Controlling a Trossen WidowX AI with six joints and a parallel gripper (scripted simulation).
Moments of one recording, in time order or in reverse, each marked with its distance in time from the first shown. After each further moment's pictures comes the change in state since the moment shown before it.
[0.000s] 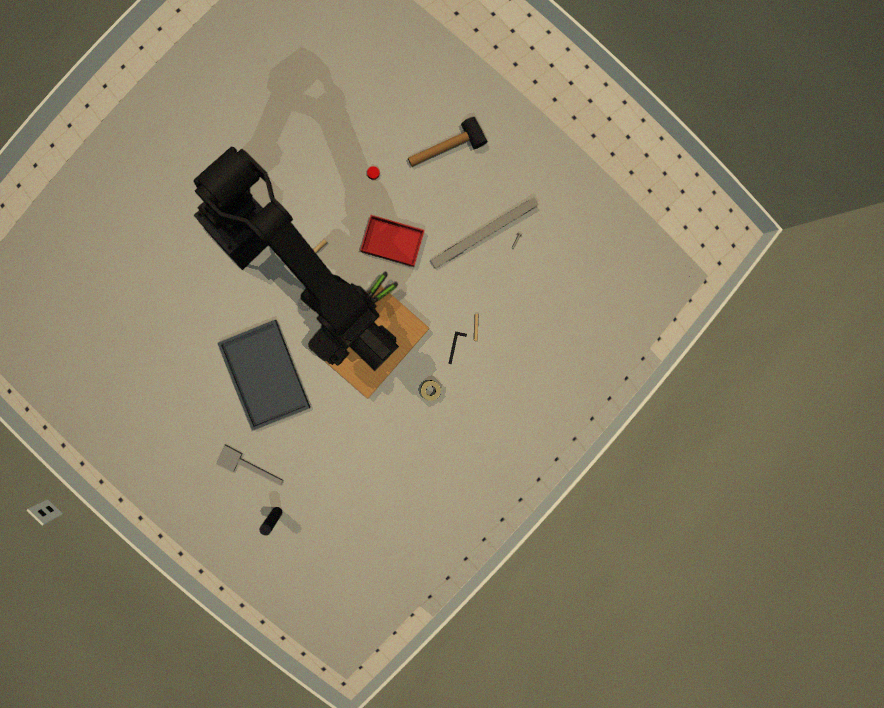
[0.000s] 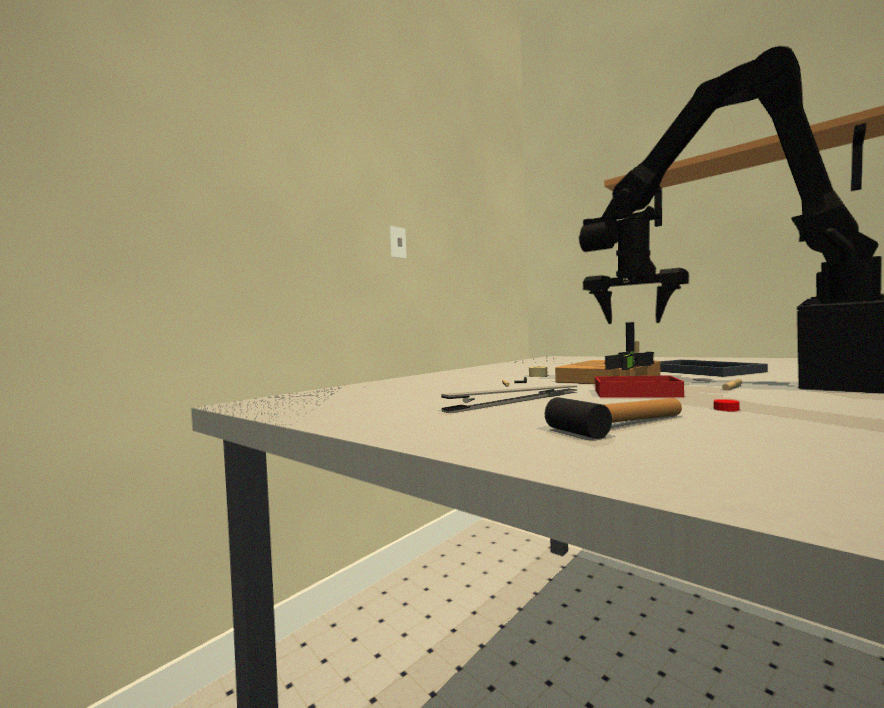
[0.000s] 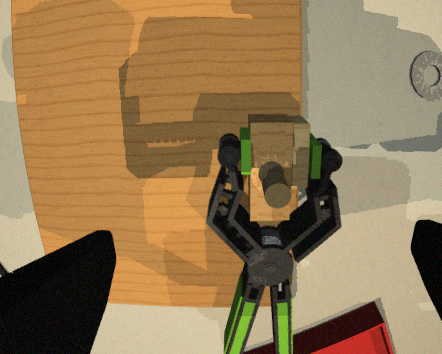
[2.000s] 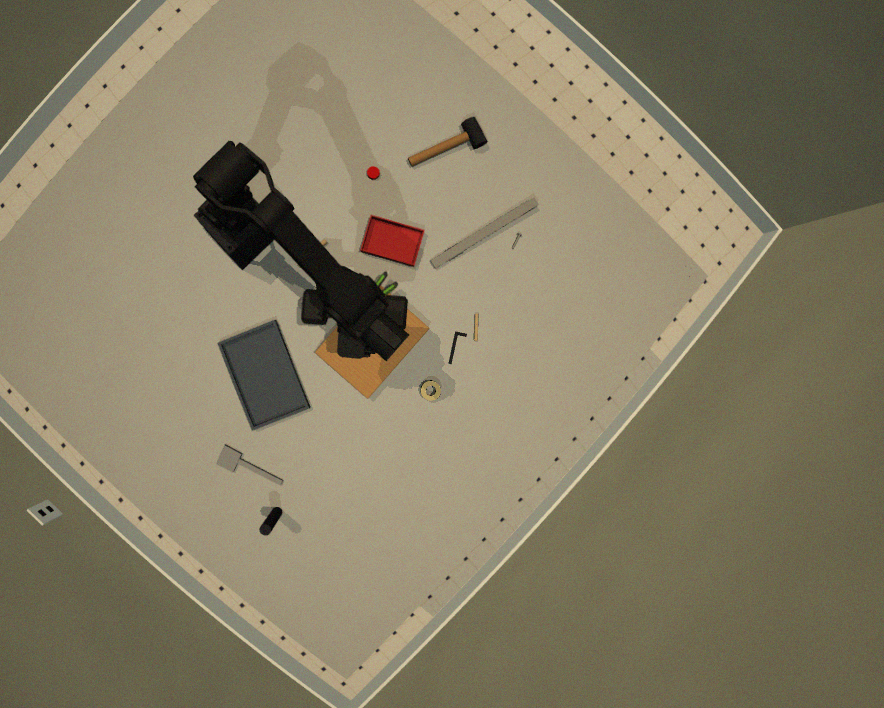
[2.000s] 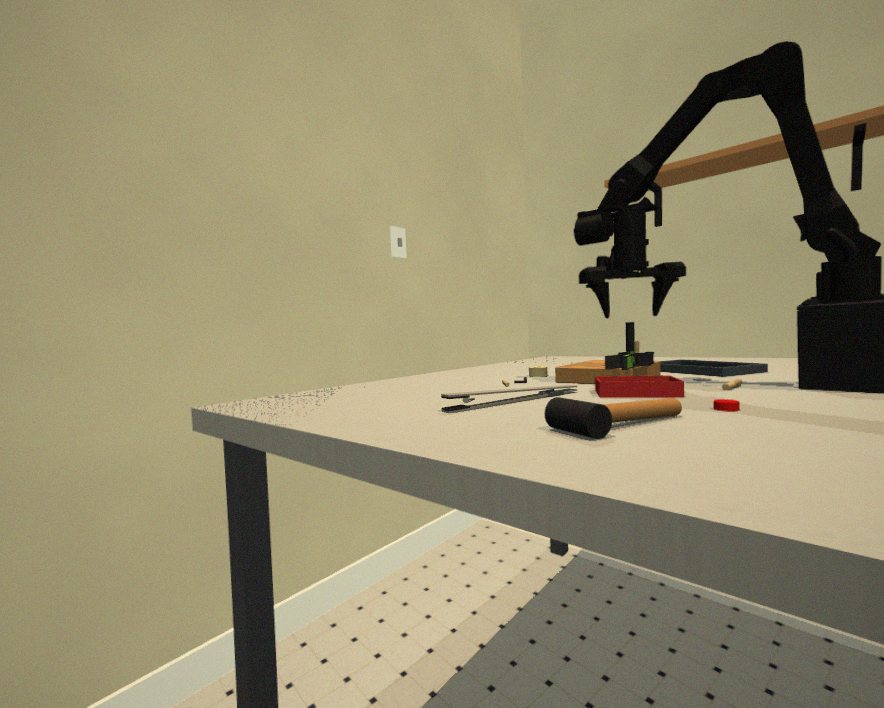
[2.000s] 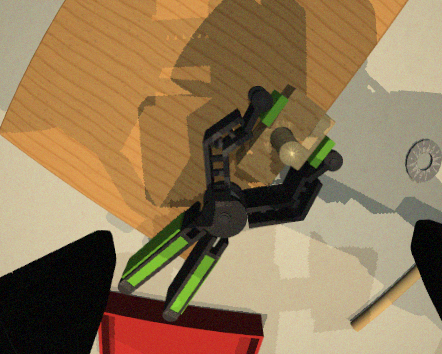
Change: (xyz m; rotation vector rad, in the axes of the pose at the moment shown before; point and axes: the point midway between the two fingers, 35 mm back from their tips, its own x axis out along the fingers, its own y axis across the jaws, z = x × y) arm -0.013 -0.001 -0.019 -0.641 0.002 -0.020
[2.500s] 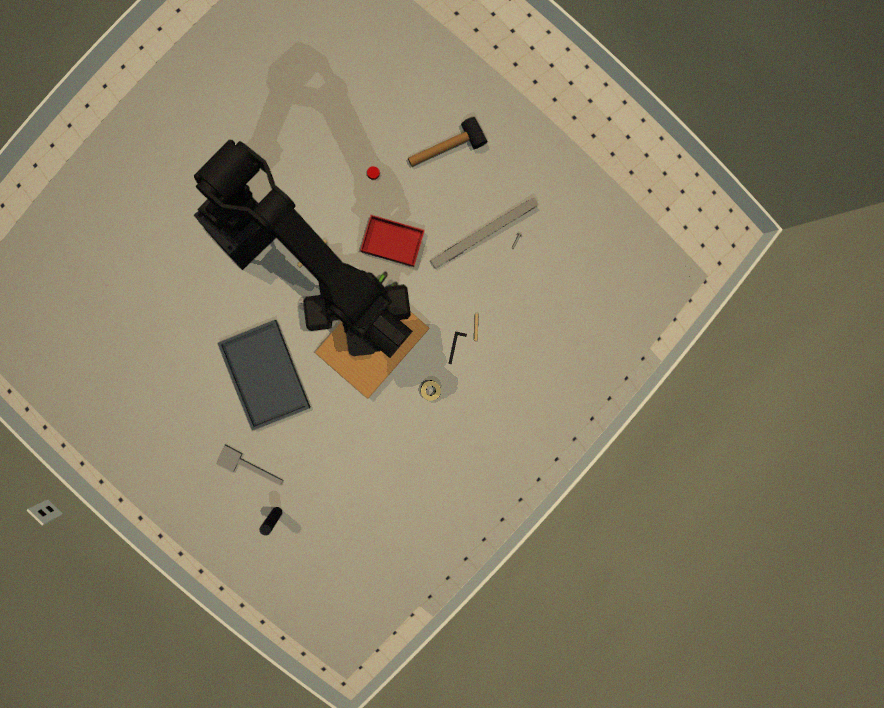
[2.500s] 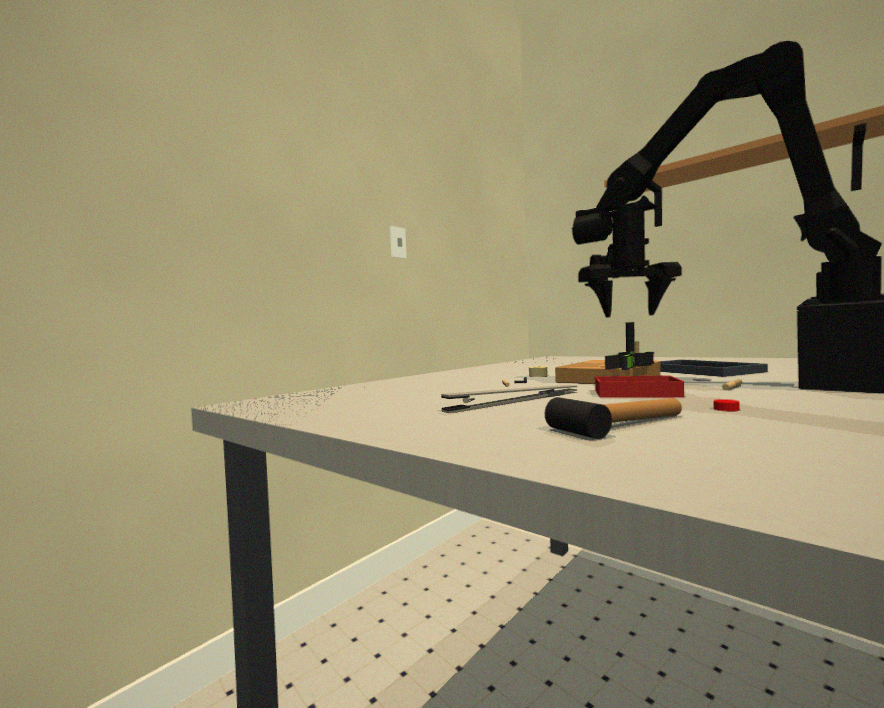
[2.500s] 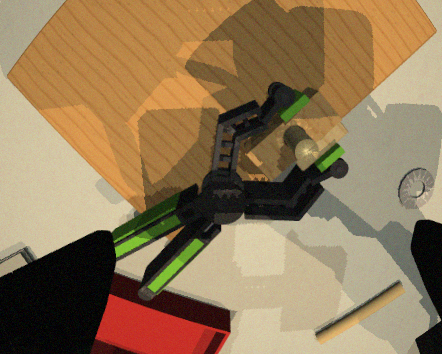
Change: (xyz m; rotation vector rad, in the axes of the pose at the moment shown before) arm -0.002 0.004 -0.004 -0.203 0.000 -0.002
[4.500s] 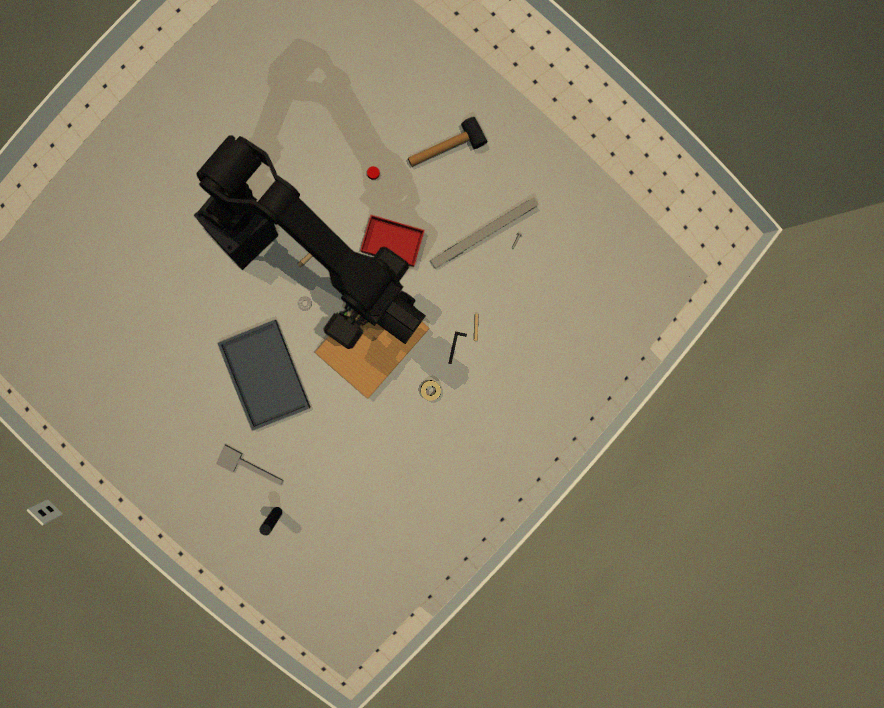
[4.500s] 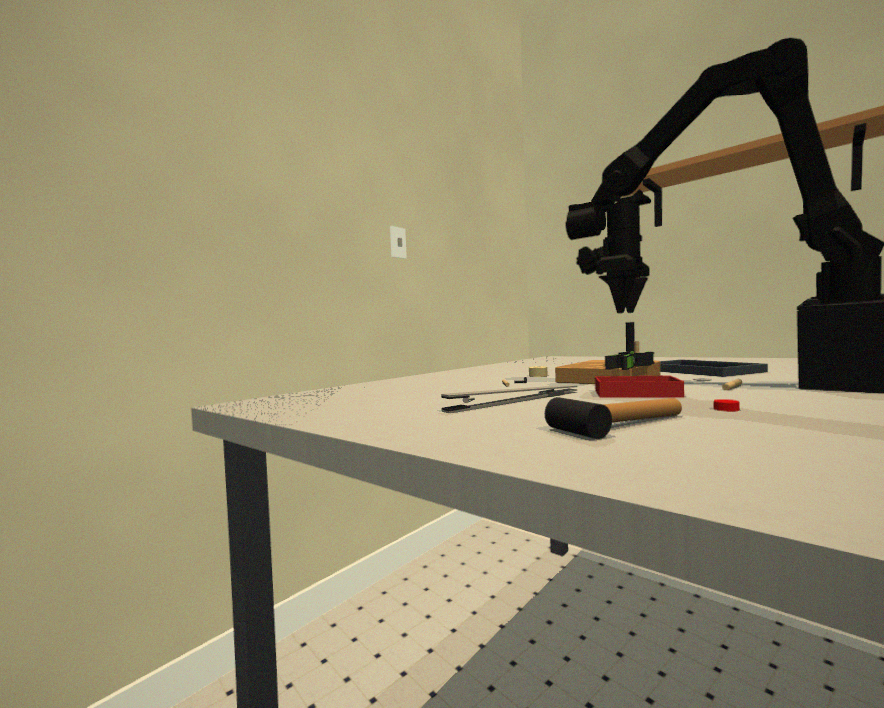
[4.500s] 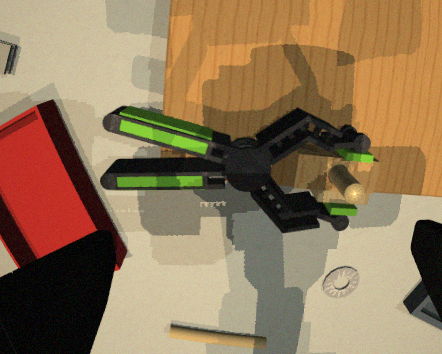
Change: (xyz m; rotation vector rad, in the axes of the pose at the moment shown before) arm -0.007 0.018 -0.015 -0.837 0.003 -0.008
